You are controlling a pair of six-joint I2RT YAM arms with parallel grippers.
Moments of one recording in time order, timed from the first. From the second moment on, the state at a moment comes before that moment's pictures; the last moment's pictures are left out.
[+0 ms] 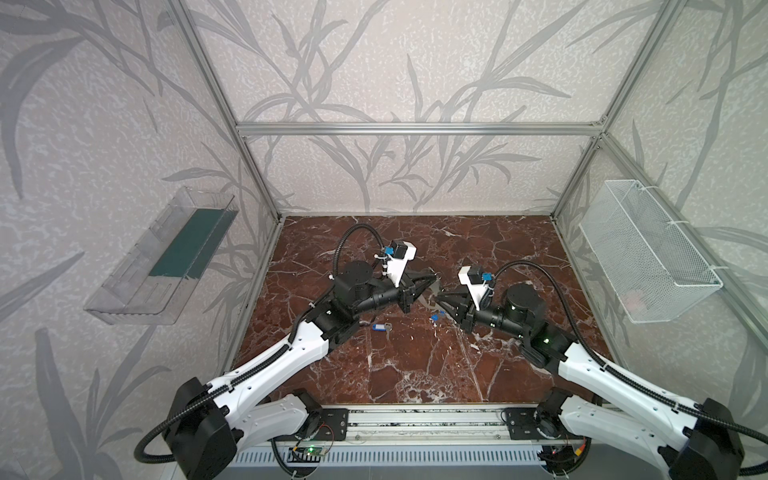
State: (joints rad) left arm -0.71 1.12 0.83 0.20 0.45 -0.34; right arm 0.73 0.95 0.61 0.20 -0.39 0.20
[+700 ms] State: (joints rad) left arm -0.77 1.09 0.83 0.16 0.28 -0.23; right arm 0.76 0.91 0.64 0.16 -0.27 0.16
